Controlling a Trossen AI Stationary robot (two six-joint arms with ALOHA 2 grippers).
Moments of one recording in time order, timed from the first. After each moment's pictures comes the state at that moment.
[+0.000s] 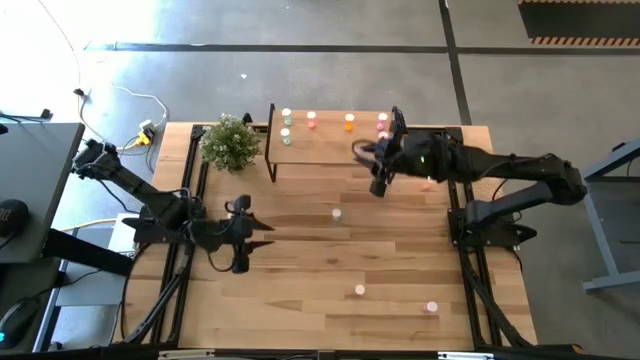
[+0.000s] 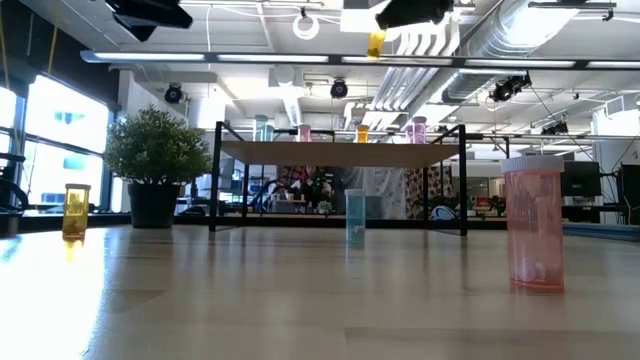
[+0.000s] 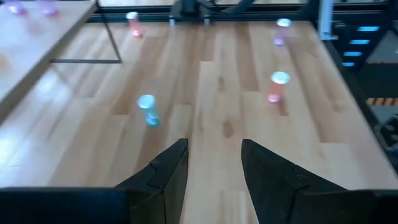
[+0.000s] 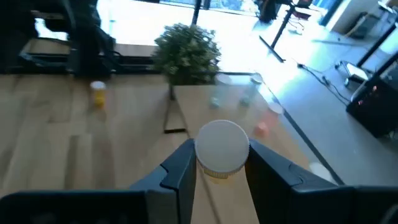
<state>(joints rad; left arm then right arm) -0.41 1.01 0.75 -0.34 -0.54 -0.29 -0.13 1.18 1.14 -0.34 0.27 -0.15</state>
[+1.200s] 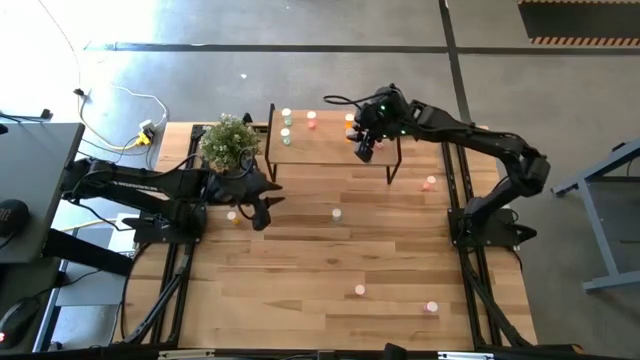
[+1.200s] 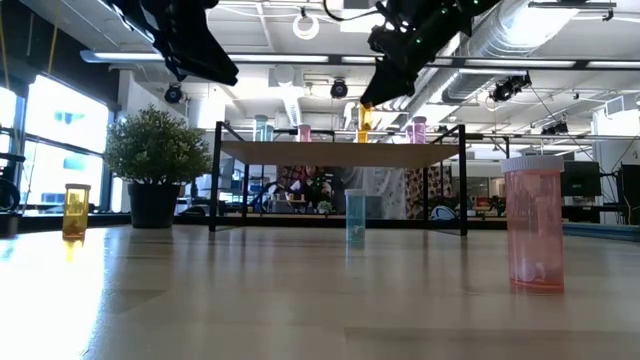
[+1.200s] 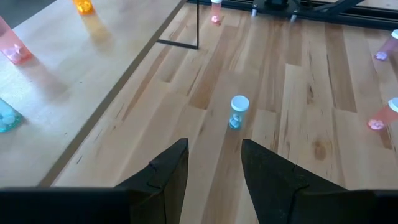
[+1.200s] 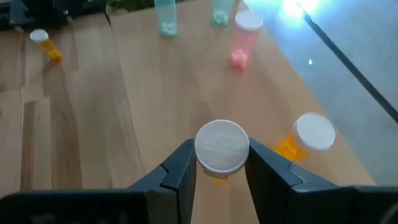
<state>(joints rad) 0.08 1.01 0.75 -0.33 -0.29 -0.17 -0.54 1.52 1.34 -0.51 -0.14 -0.16</state>
